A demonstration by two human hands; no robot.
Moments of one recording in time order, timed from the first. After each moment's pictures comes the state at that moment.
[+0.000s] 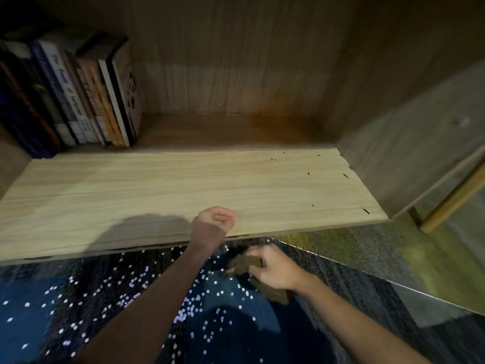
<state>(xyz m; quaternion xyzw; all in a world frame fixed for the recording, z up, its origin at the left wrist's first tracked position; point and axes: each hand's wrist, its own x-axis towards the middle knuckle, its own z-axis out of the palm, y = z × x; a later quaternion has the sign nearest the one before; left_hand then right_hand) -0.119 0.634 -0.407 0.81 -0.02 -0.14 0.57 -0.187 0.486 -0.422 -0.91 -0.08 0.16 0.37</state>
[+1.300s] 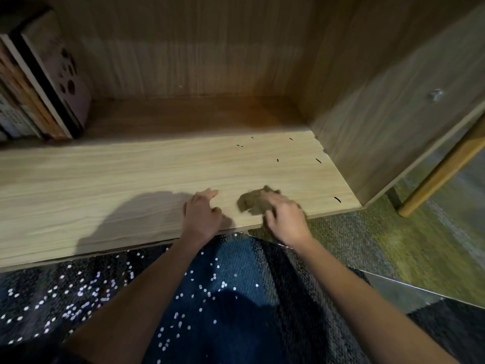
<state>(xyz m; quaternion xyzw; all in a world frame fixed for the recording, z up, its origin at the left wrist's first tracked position) -0.090 0.548 -0.439 0.92 -0.09 -0.07 0.37 -0.148 0.366 -0.436 -0.97 0.05 -0.05 0.25</state>
